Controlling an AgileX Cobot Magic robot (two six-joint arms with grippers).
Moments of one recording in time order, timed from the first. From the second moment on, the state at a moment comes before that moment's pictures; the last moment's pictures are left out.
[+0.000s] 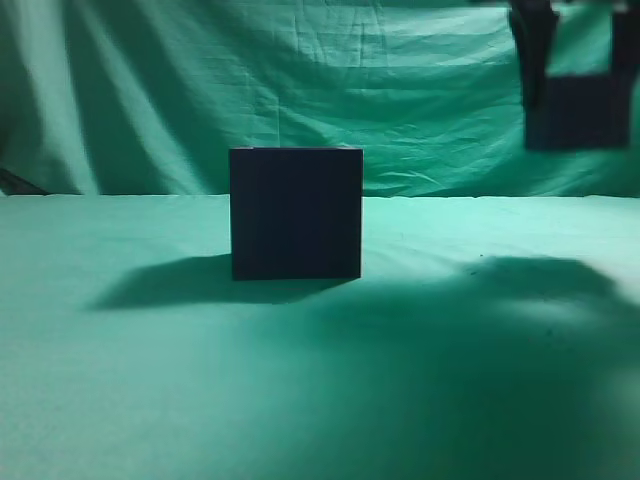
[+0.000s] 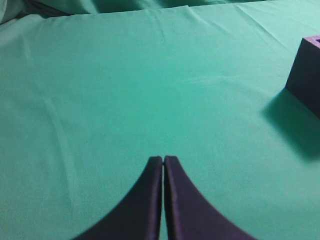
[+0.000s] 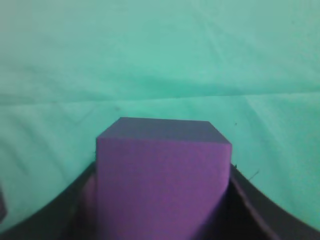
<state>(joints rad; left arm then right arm) -0.17 -0.02 0.02 0.09 0.36 -0.03 0.34 1.79 -1.47 -0.09 1.12 0.37</state>
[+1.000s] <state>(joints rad) -0.17 -0.02 0.02 0.09 0.36 -0.03 0.77 1.88 -1.66 -0.01 1.11 0.41</state>
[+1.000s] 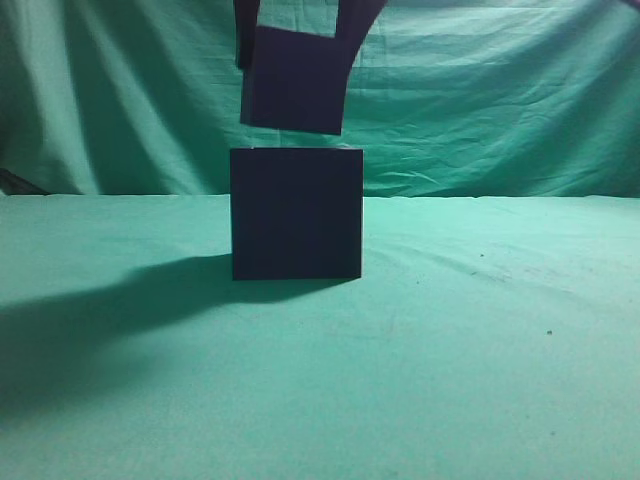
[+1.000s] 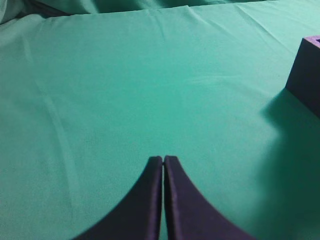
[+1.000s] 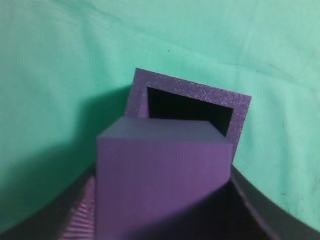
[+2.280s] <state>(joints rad) -0.17 -0.02 0.02 0.09 0.36 -0.03 0.78 1.92 -1.67 -0.10 1.11 0.59</state>
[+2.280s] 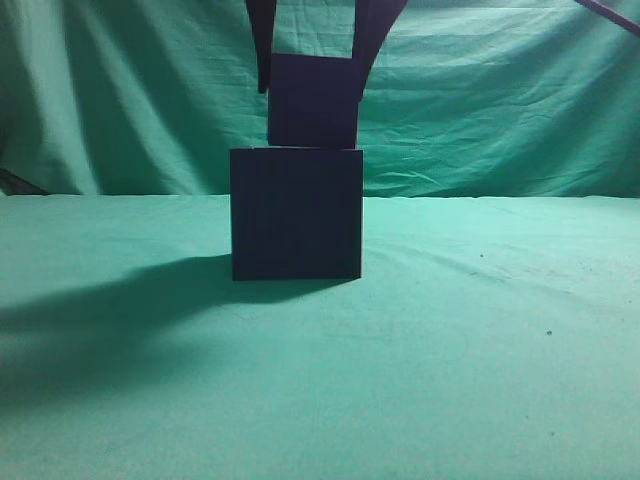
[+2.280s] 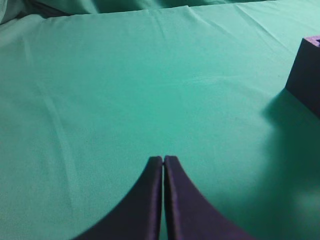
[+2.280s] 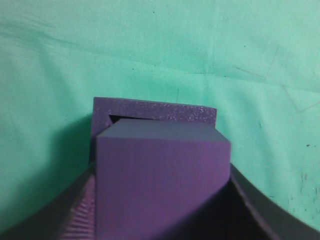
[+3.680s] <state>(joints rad) -0.17 -0.02 0.02 0.09 0.36 -0.03 0.80 1.96 -1.70 -0.09 1.13 0.57</state>
